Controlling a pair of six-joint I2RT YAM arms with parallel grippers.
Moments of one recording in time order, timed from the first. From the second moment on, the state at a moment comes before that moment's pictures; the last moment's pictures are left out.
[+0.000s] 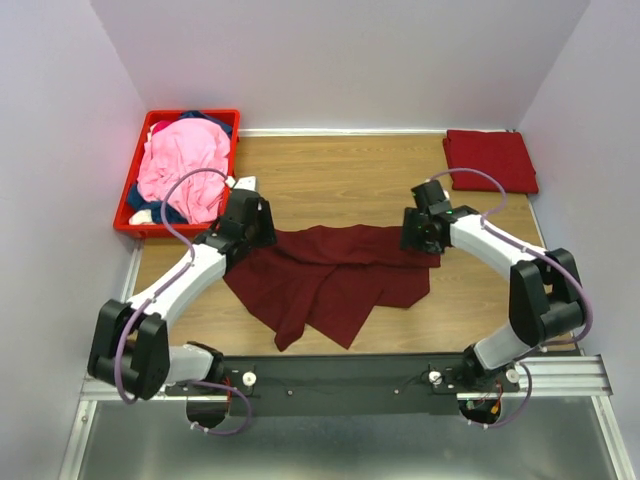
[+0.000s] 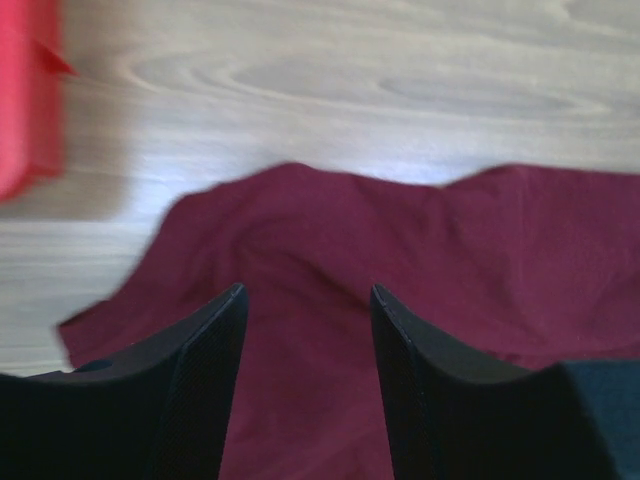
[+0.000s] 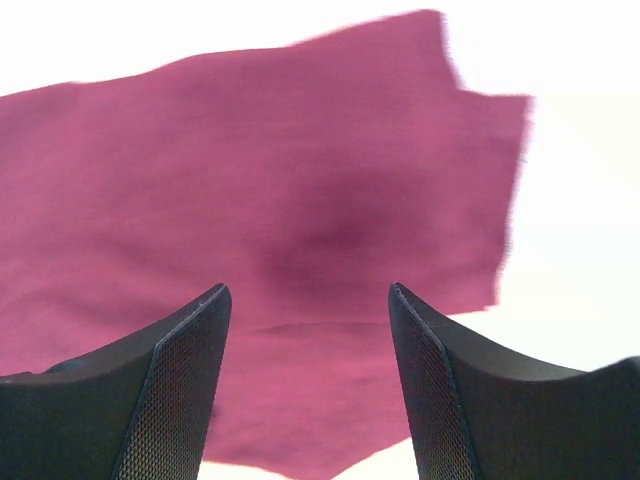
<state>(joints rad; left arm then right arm) -0.36 1.25 0.82 -0.27 -0.14 -0.43 0.39 1.57 1.01 -0.52 0.16 0.46</state>
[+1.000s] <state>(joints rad) -0.38 1.36 0.76 -0.18 -0.07 -0.52 0.10 1.47 0.74 -0.32 -0.03 0.59</state>
